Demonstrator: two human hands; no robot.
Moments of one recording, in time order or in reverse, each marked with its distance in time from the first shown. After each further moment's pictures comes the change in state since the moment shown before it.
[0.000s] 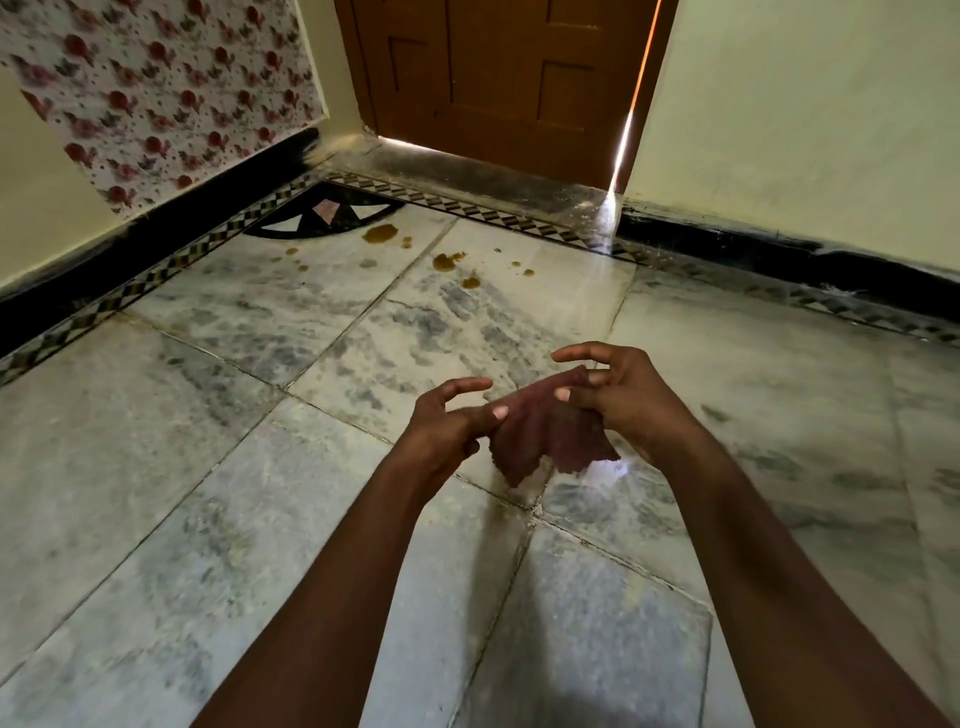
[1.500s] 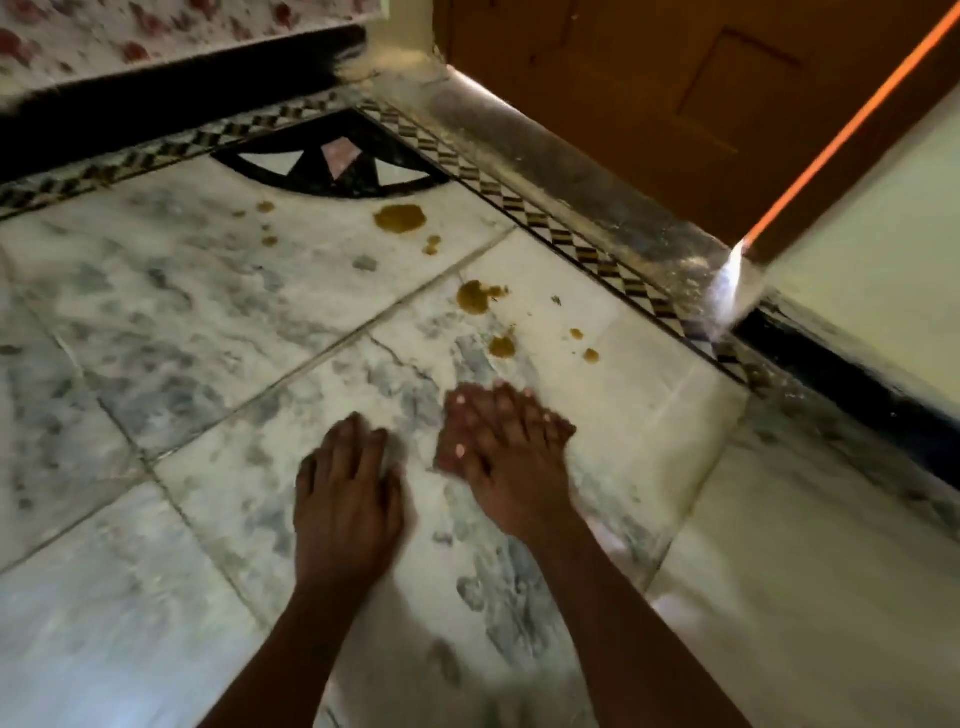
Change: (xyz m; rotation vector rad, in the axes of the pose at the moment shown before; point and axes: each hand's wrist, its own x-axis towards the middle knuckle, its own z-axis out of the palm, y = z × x) left_hand 0.234 -0.059 -0.078 1.273 0.721 0.340; right_hand 0.330 0.141 0.078 -1.205 -0.051 -0.539
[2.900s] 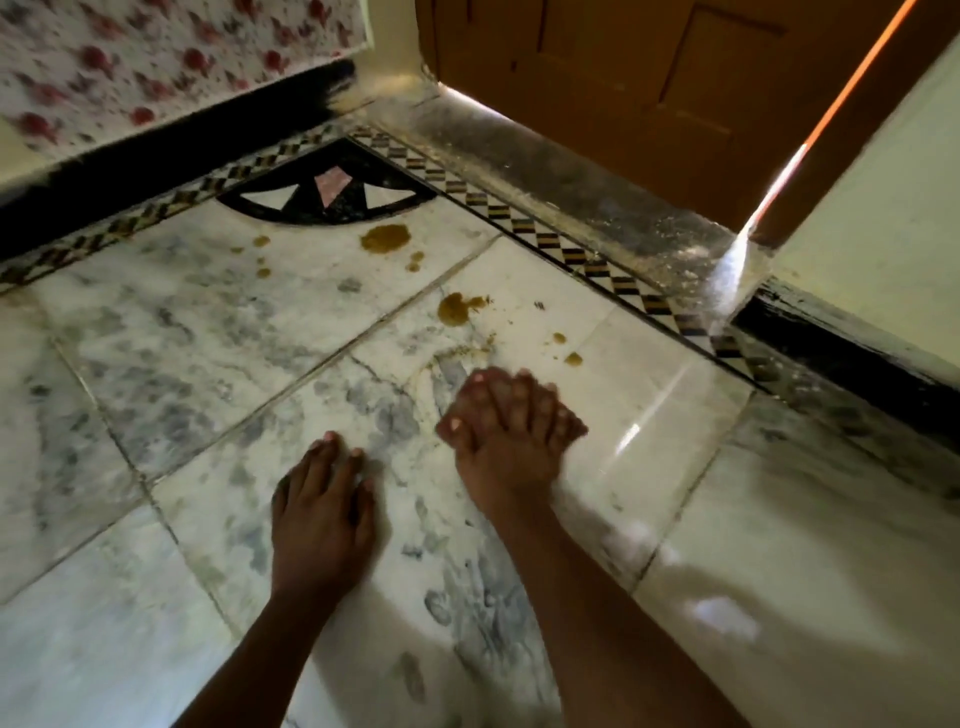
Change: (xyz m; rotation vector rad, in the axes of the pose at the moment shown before) left_hand 0.000 0.008 -0.003 0.056 -0.020 -0.009; right_hand 0.026 0.009 -0.003 0.031 0.023 0.283
